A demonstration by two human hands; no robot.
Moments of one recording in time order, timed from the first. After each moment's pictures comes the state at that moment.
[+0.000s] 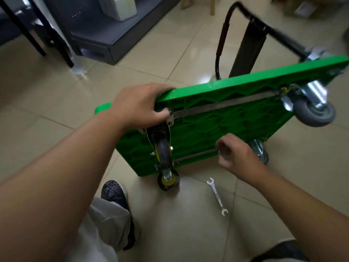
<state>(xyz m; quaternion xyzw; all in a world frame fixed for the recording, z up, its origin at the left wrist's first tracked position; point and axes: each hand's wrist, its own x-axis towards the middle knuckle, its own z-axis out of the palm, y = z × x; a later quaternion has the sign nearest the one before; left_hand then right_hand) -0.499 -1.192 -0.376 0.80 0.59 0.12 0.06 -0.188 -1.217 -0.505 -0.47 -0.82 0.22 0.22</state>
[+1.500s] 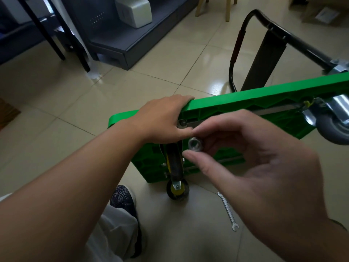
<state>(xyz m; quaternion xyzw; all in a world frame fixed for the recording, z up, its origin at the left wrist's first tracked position) -0.483 -1.191 -0.362 0.80 0.58 0.04 0.13 -0.287 -1.287 -0.321 -0.33 -0.76 0.32 0.46</state>
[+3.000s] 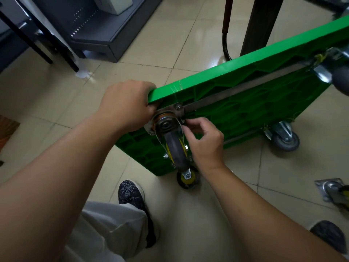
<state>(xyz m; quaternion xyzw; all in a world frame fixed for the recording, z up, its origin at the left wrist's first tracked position) -0.502 -1.183 -0.383 0.77 0.64 0.03 -0.03 -0.329 -1.218 -0.522 -0.52 -0.60 0.27 0.54</state>
